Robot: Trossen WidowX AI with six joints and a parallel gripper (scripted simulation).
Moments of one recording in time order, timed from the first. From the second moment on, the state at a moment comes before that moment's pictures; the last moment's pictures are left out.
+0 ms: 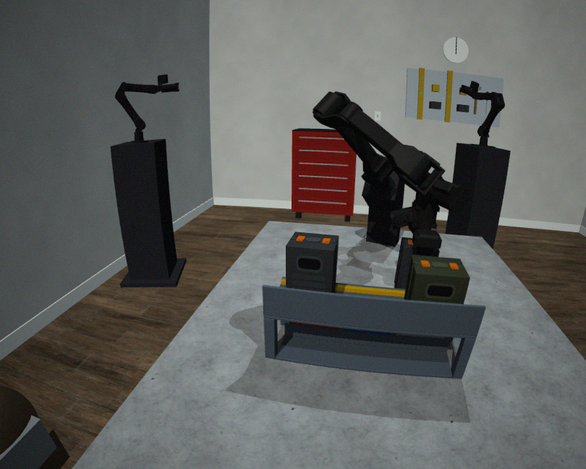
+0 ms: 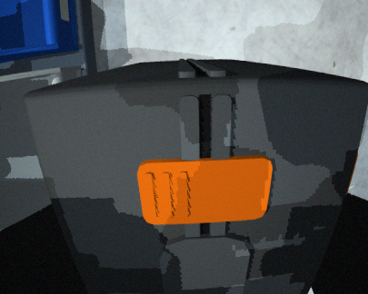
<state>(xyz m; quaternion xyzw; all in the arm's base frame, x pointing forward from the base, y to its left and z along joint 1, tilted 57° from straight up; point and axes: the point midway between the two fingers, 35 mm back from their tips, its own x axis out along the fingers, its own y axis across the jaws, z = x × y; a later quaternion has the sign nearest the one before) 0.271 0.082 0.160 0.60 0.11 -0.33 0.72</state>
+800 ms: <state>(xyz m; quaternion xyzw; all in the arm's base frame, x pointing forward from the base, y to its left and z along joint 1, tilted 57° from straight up) 0.271 0.082 0.160 0.60 0.11 -0.33 0.72</state>
